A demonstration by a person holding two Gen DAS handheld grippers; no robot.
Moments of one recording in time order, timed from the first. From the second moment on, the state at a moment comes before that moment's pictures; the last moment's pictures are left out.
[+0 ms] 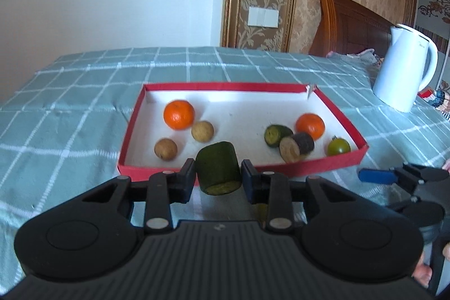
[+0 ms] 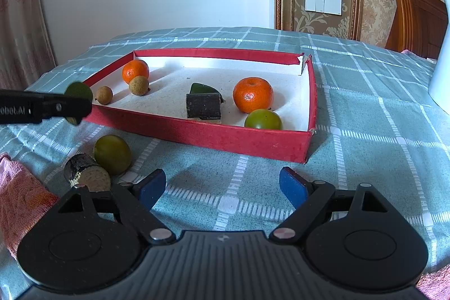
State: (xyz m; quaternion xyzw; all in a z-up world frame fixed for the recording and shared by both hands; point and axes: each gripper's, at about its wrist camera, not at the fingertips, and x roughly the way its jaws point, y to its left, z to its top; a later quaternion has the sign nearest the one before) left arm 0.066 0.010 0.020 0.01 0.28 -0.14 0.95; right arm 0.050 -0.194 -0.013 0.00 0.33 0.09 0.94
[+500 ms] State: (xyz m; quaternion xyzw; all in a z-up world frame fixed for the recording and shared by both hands) left arm 0.110 0.007 0.010 0.02 0.29 -0.11 0.95; right arm 0.050 -0.193 -0.013 0.00 0.33 0.09 0.94
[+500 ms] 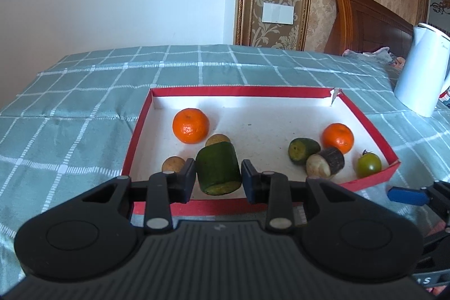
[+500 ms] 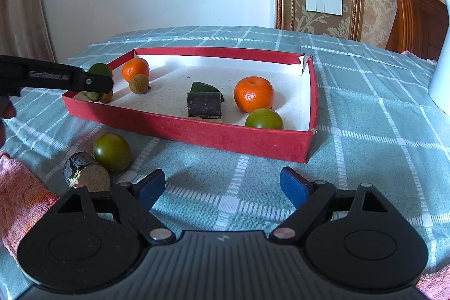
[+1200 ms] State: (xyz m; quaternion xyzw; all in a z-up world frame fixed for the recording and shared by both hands) left arm 0.140 0.007 -0.012 0.03 0.31 -0.09 0.95; right arm 0.050 -0.188 -0.013 -0.01 0.33 0.09 0.94
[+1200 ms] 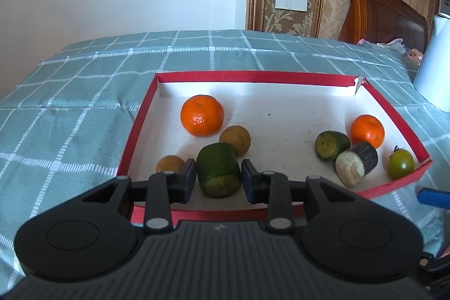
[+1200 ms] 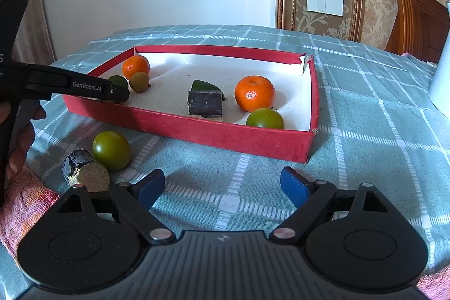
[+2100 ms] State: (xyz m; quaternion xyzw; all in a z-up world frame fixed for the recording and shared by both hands) left arm 0.128 0.020 -0.009 0.03 0.30 -0.08 0.95; right arm 0.051 -0.187 -0.014 -0.02 0.34 0.09 0.94
